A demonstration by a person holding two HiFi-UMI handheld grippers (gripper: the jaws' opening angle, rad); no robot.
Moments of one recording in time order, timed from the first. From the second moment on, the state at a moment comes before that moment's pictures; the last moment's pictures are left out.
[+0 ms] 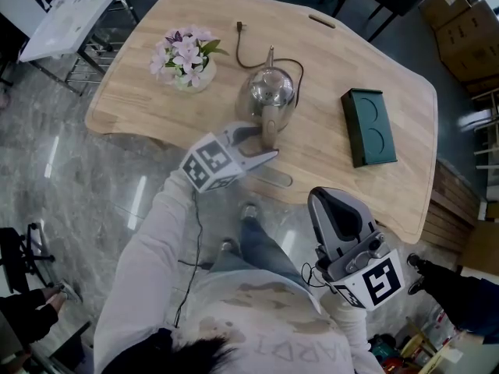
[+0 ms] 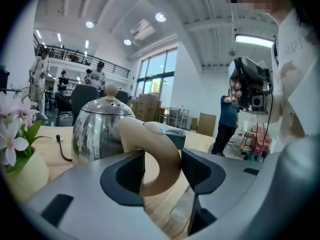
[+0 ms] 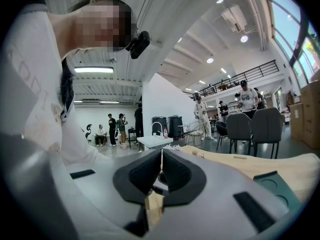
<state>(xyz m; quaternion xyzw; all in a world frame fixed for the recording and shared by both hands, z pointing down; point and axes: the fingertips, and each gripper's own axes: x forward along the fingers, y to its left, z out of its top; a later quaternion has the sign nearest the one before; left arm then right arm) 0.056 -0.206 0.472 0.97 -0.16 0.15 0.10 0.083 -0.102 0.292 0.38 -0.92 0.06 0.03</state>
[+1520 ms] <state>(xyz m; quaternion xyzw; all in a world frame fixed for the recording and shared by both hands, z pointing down) 0.127 -0.207 0.486 0.98 -0.15 0.13 0.10 0.116 -0.112 0.306 0.40 -0.91 0.08 0.04</state>
